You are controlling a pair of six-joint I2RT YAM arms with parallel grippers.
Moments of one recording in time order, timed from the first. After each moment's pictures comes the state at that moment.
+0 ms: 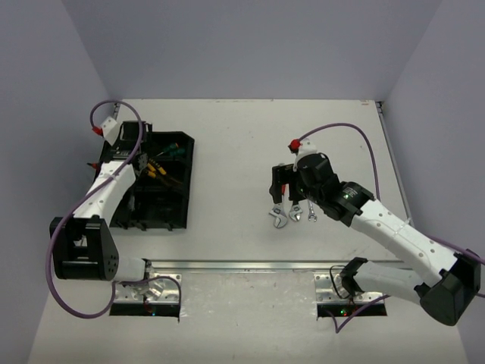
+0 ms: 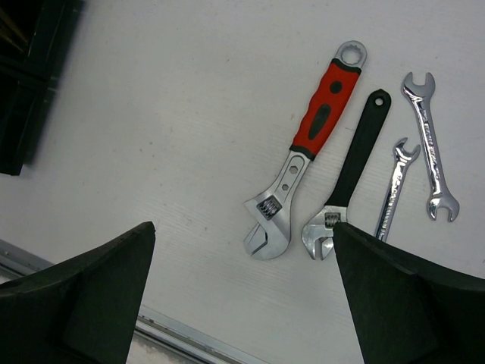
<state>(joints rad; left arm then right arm) 0.03 1.37 1.03 -0.42 -0.50 -0.80 0.70 1.07 0.88 -0.47 0.21 0.35</state>
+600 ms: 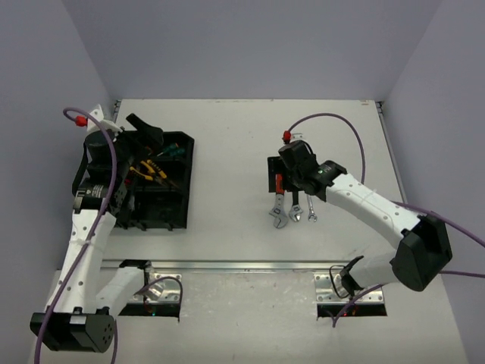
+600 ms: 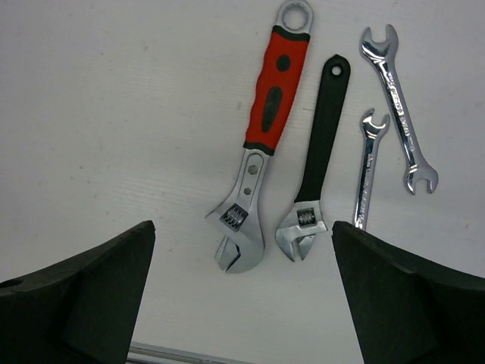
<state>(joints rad) 0.02 0.89 1.00 -0.39 -0.03 -0.60 0.64 1.37 1.03 -0.57 0.30 0.45</state>
